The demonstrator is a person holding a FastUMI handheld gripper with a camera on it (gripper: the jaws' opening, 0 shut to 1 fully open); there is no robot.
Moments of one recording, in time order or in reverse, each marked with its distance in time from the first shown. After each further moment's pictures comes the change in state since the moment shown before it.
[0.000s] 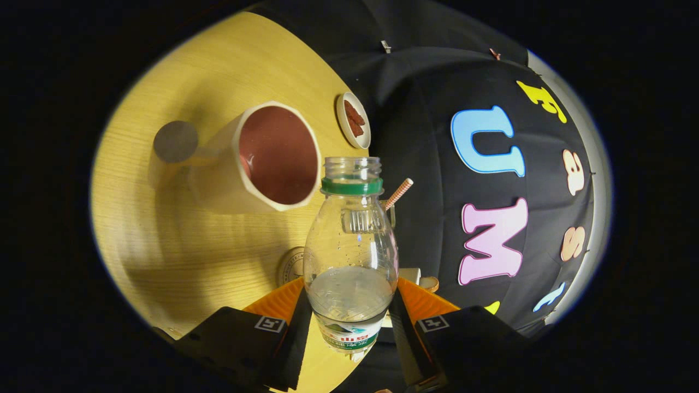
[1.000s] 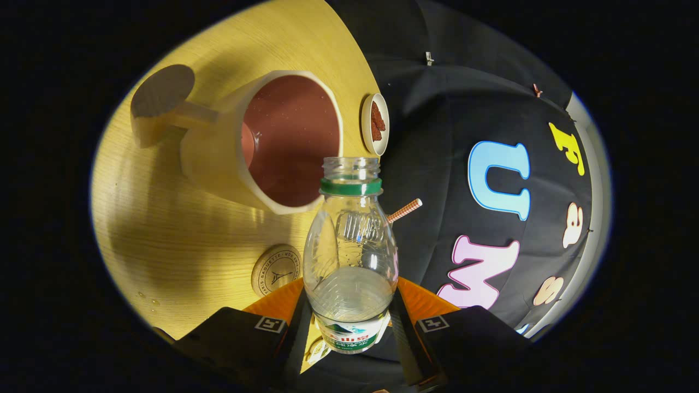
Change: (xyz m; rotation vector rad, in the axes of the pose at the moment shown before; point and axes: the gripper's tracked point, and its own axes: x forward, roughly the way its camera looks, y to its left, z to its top) arm 0.020 -0.011 0.009 -0.251 -0.021 -0.015
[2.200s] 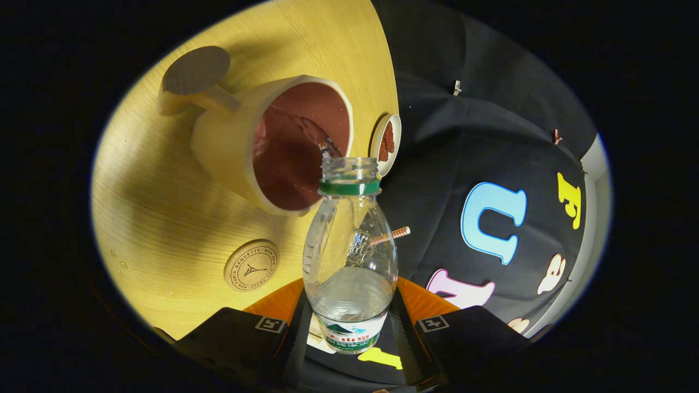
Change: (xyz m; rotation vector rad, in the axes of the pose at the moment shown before) arm 0.002 -0.023 0.015 -0.238 -0.091 -0.033
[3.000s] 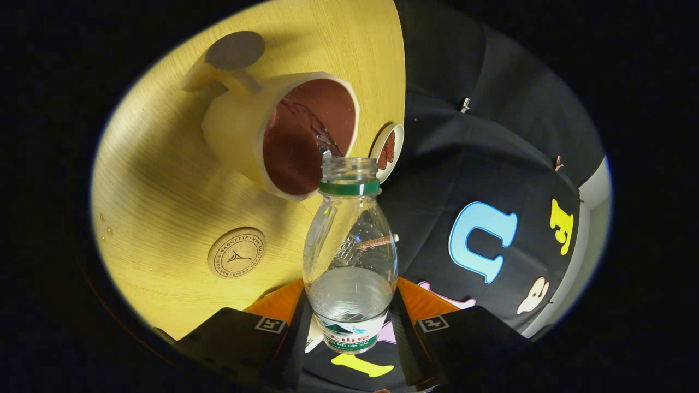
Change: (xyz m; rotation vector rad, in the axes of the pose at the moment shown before) arm -0.002 -0.011 -0.005 -0.118 -0.035 -0.027
